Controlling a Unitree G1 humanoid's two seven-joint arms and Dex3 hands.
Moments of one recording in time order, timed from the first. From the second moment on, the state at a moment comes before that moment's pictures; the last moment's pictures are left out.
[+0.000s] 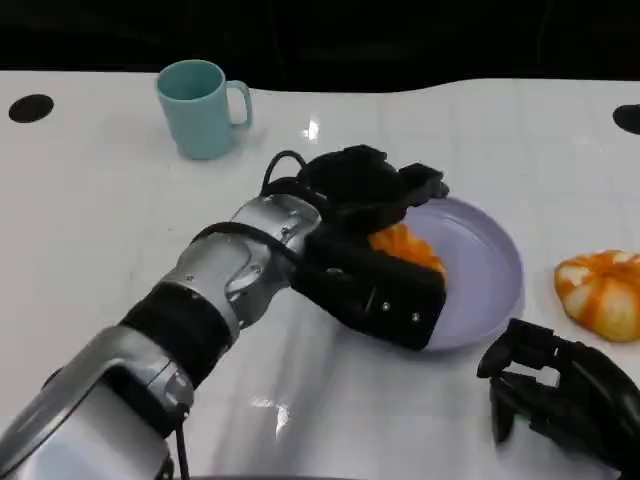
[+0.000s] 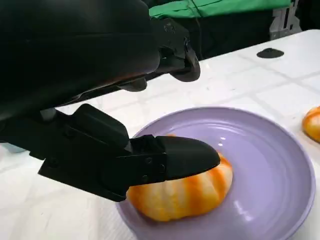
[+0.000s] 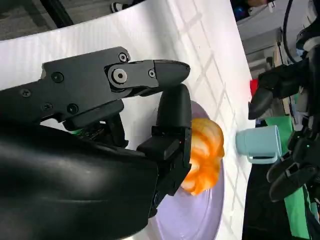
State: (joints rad) left arm -0.92 0.07 -0.65 0.80 0.76 -0.21 -0.12; right arm -0.15 -0.13 -0.07 0.65 0.27 -0.30 0.75
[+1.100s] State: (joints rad) left arm -0.32 0.09 -0.25 0.45 -0.01 -0.66 -0.26; right arm -0.15 -0.13 -0.07 0.68 0.27 -0.33 0.77
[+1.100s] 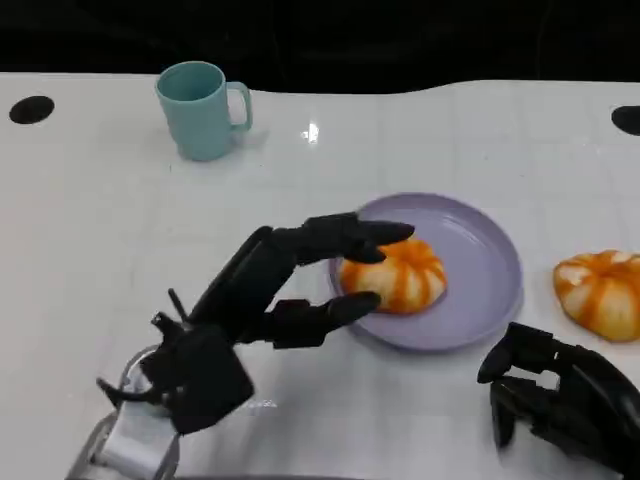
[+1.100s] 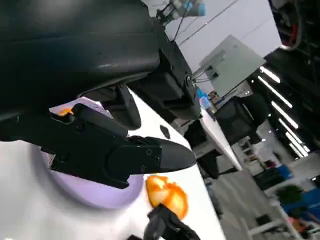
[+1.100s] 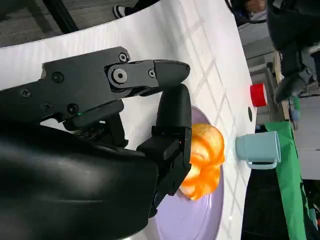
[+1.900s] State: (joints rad) left arm -0.01 0.03 -0.09 0.14 -0.47 -0.28 -0.53; right arm -0.14 -0.14 -0.06 0.64 0.23 -0.31 0.74
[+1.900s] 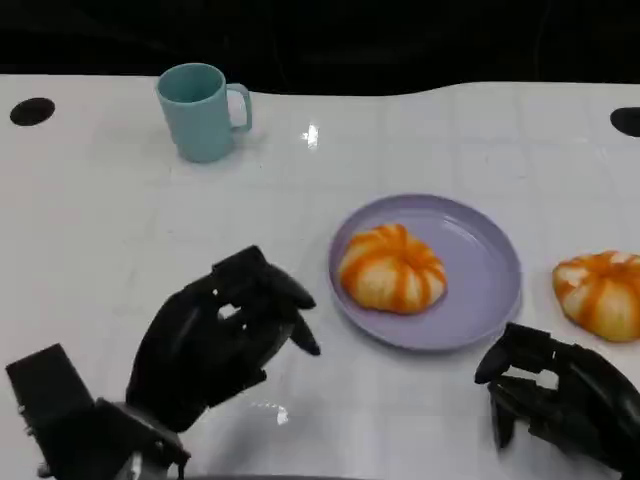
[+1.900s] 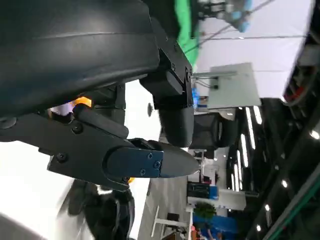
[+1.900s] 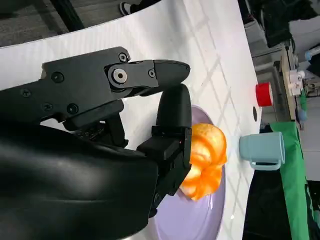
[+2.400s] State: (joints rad) left arm 0.07 -0.03 0.00 0.15 -0.58 -0.19 -0.65; right arm -0.14 -0.14 -0.06 0.63 0.23 -0.30 0.73
